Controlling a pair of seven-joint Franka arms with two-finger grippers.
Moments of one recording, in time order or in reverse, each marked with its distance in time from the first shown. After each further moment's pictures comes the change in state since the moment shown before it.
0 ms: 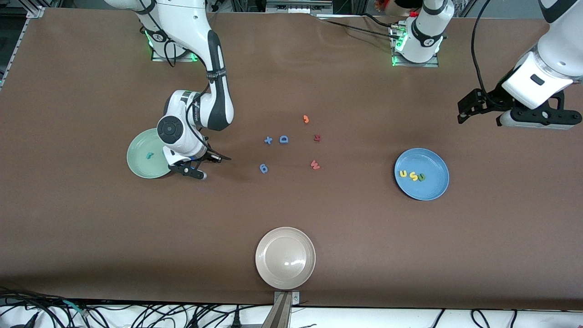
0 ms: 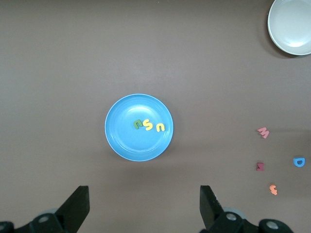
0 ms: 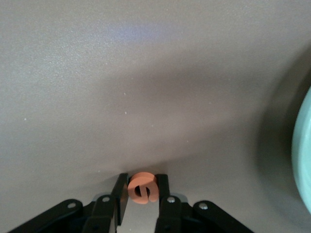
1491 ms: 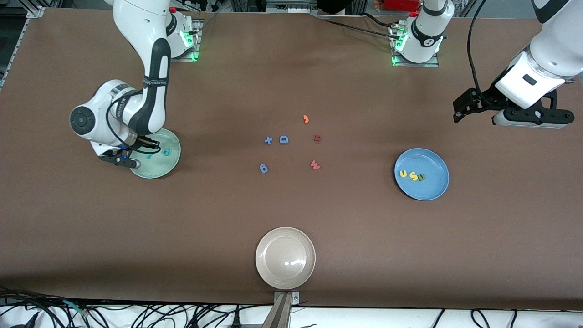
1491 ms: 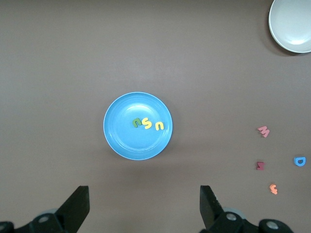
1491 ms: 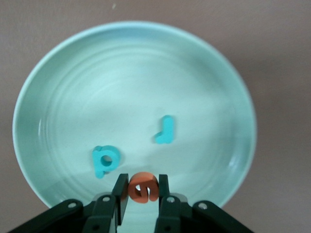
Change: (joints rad) left arm 0.156 0.005 -0.163 -0.003 0.000 0.002 -0.008; right arm -0.016 0.005 -0.304 -0.215 0.032 -0.135 -0.462
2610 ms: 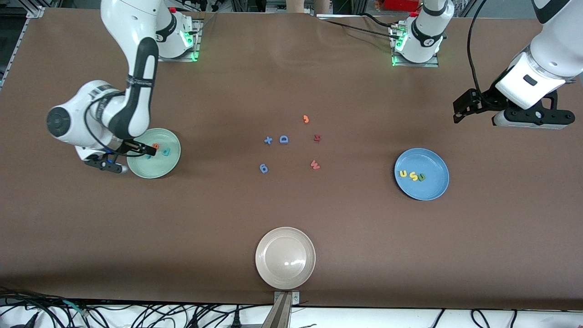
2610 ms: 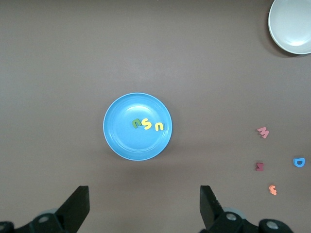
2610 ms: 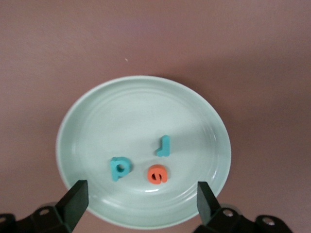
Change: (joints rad) left arm 0.002 0.002 -0.002 0.005 0.000 -0.001 -0.003; right arm -0.042 0.006 -0.126 0.140 0.007 -0.178 -0.040
